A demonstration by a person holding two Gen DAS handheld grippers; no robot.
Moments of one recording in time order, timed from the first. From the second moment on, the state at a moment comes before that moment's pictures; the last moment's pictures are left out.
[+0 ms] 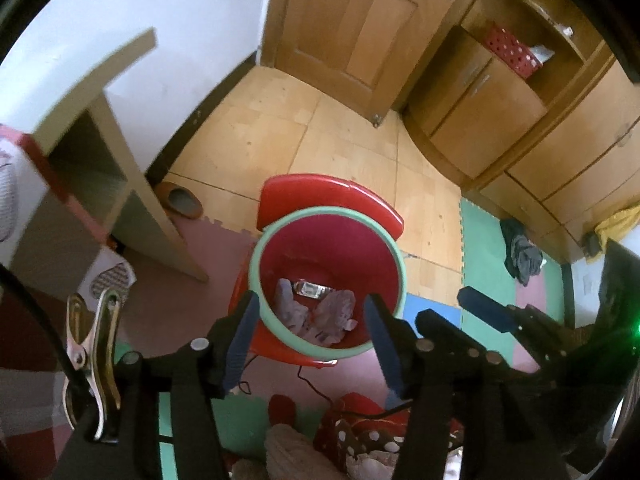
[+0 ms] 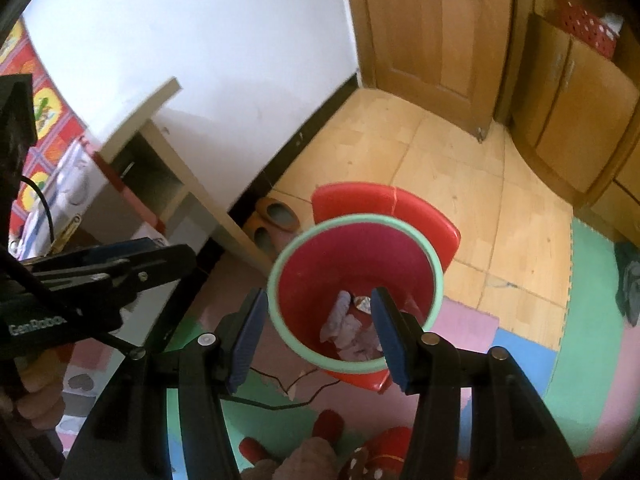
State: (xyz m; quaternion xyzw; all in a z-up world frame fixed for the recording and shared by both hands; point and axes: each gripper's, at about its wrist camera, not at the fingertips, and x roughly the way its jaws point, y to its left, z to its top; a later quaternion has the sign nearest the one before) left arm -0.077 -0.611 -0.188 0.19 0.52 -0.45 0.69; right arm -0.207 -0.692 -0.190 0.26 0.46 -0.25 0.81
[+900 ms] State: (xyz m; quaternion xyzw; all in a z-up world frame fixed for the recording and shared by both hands) left arm -0.017 -0.460 -0.080 0.11 0.51 -0.36 0.78; right arm -0.127 -0.573 -0.084 0.19 0.42 -0.12 0.88
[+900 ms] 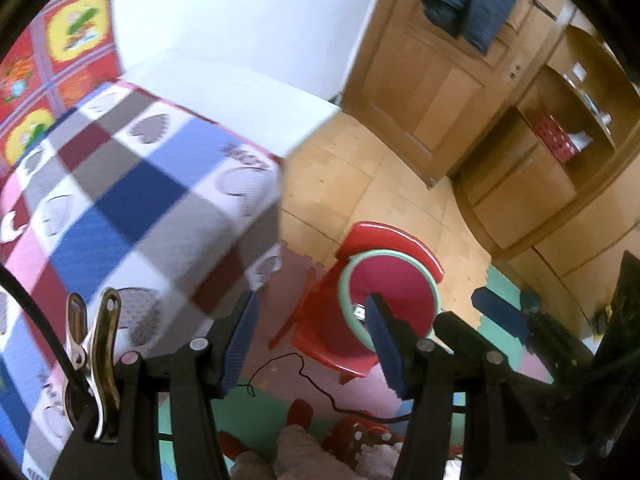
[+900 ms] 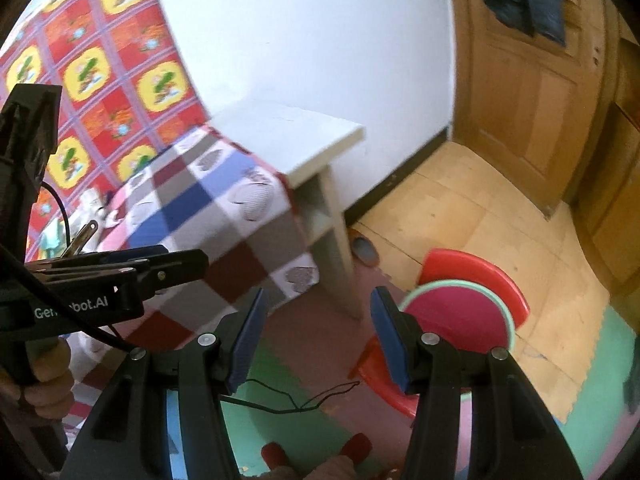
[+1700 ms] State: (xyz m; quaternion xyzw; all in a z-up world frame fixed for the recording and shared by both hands) left arm 0.035 -0.242 -0.025 0.03 0.49 -0.22 0.84; right arm -0.046 -0.400 -0.034 0.12 0.41 0.03 0.90
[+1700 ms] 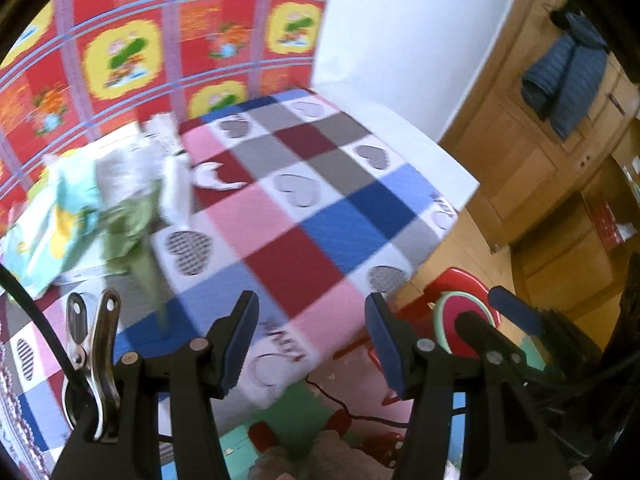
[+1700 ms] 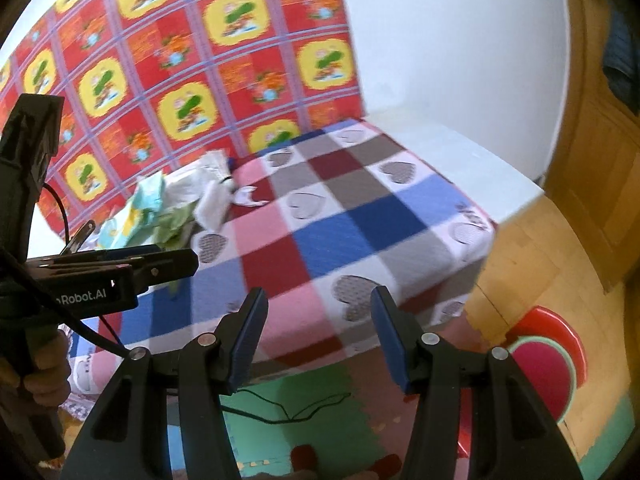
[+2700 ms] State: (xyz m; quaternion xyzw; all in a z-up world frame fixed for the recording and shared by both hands) left arm 0.078 -0.011 -0.022 -0.08 0.49 -0.03 0.87; right arm 0.065 -0.231 -0.024 0.06 0.42 0.21 0.88
